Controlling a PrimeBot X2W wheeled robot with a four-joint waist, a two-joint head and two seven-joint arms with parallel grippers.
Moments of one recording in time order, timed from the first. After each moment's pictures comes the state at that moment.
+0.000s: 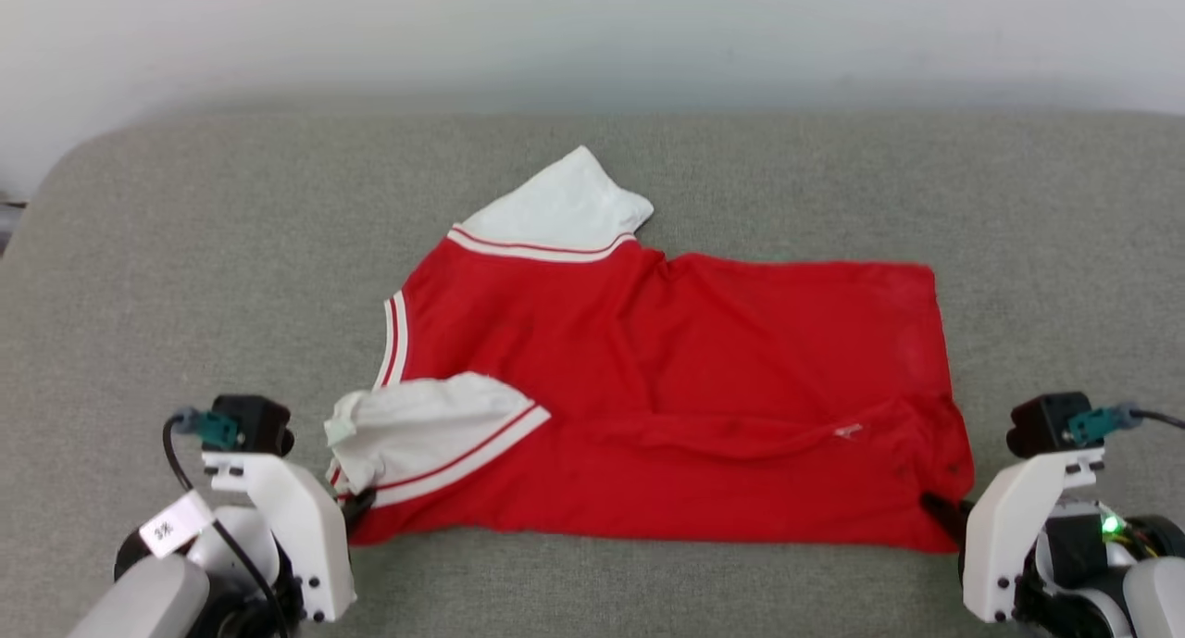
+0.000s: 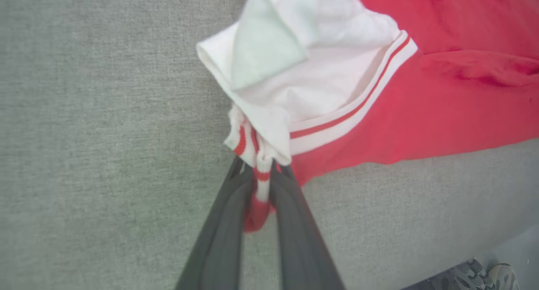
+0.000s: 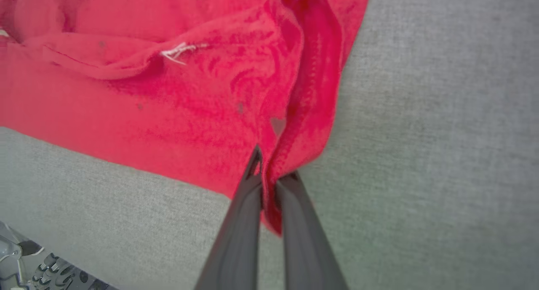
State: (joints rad) left arm -0.26 0.62 -0.50 0.12 -0.92 0.12 0.47; right arm -0.15 -0.25 0.04 0.17 0.46 0.13 0.69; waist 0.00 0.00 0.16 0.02
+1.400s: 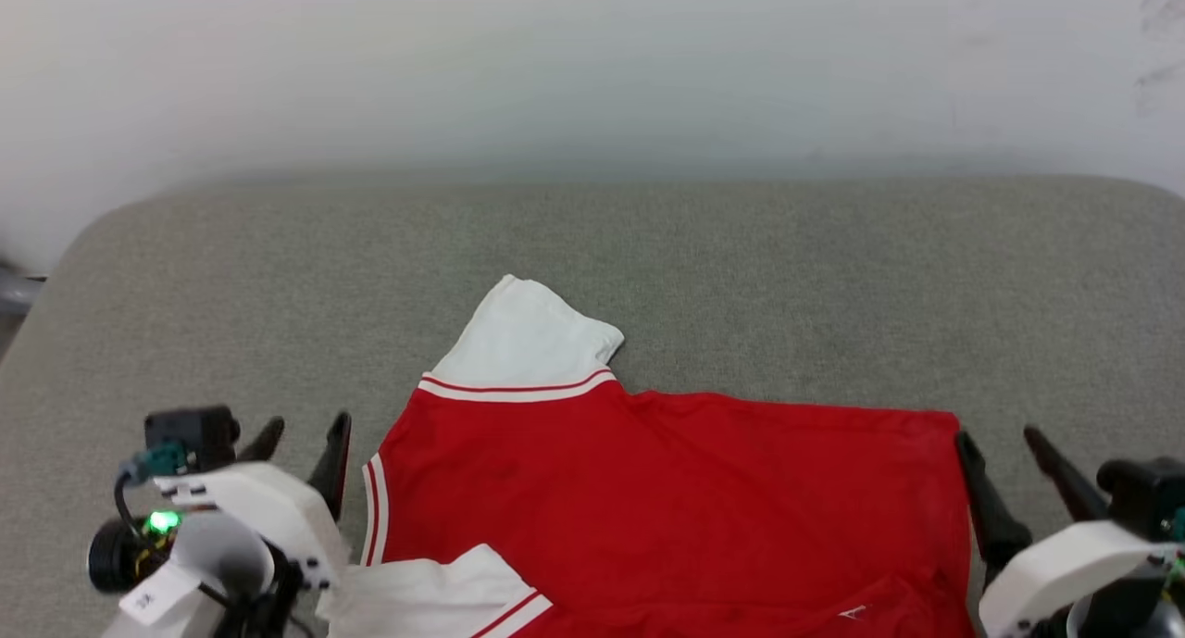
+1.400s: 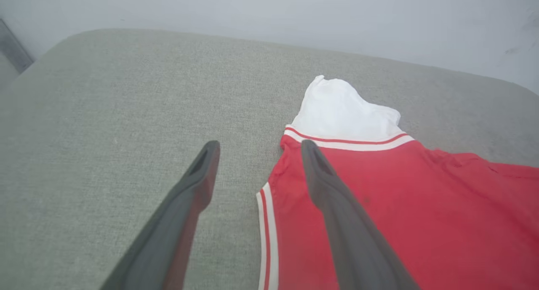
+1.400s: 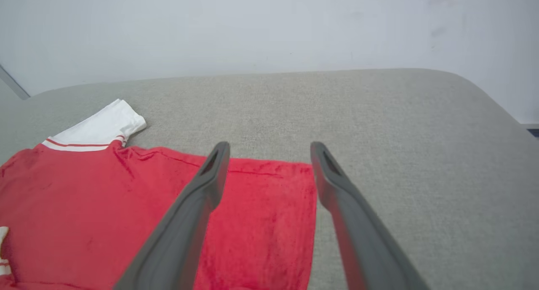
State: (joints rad) left arm -0.16 0.55 -0.43 0.14 -0.81 0.22 0.08; right arm 0.07 -0.12 -0.09 -0.02 0.24 0.13 0.15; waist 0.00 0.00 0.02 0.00
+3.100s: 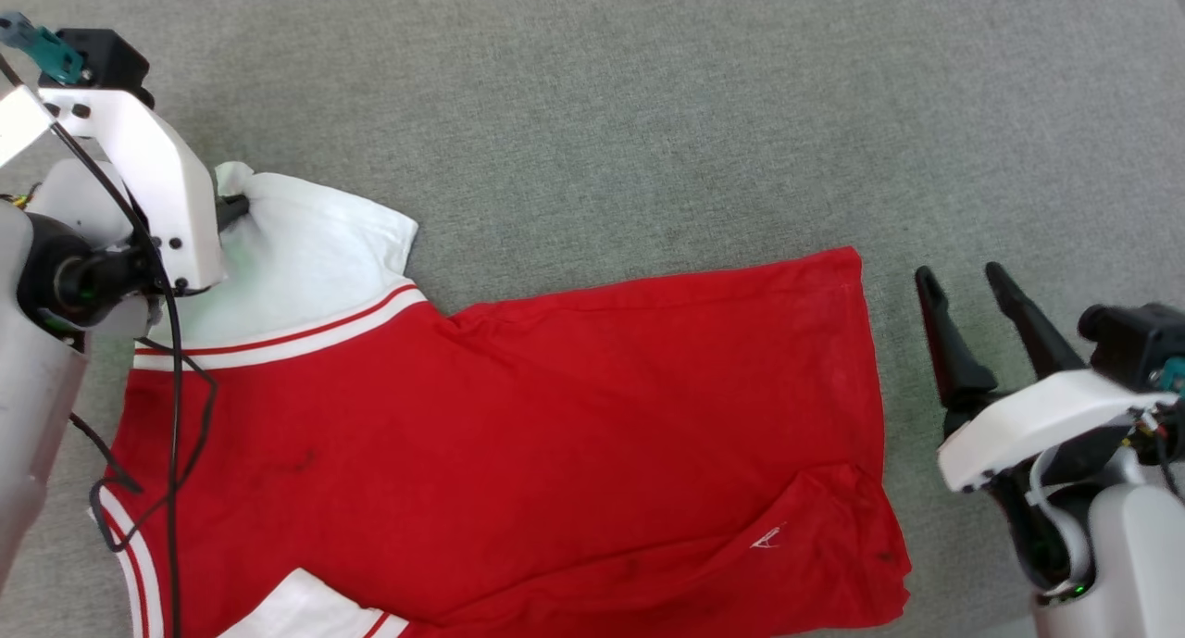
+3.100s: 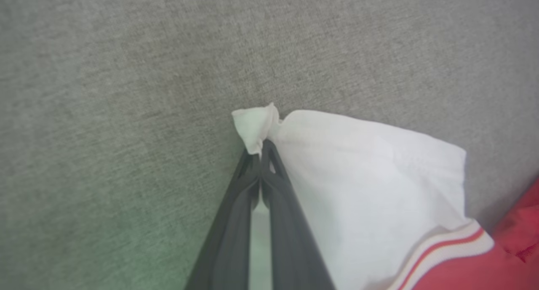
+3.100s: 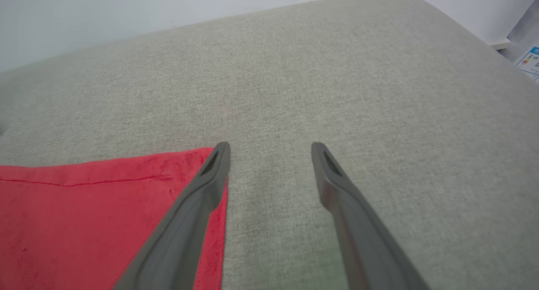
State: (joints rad) left arm -0.90 0.65 -0.54 0.51 -0.94 -0.06 0.81; right arm -0.23 -0.07 -0.03 0.05 0.28 0.13 0.08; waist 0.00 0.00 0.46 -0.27
